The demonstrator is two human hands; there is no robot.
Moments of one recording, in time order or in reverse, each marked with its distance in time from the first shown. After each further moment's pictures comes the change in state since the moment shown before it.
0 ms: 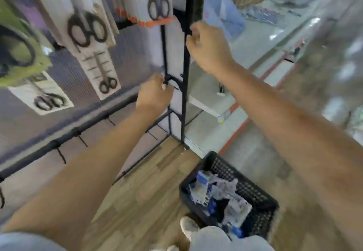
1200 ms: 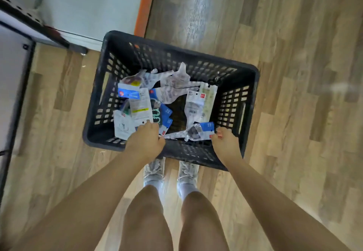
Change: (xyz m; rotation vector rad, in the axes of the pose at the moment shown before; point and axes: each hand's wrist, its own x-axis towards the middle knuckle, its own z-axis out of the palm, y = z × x) left_hand -0.170 -0.239 0.571 0.697 -1.232 0.328; right_hand -0.578 0.410 0.288 0.178 -0.356 1.663
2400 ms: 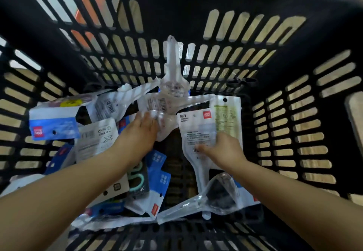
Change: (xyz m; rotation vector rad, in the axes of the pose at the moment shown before) left_hand 0.344 -0.074 0.148 0.631 0.389 0.462; right_hand 0.275 0.058 0.158 -0.032 0.060 -0.196
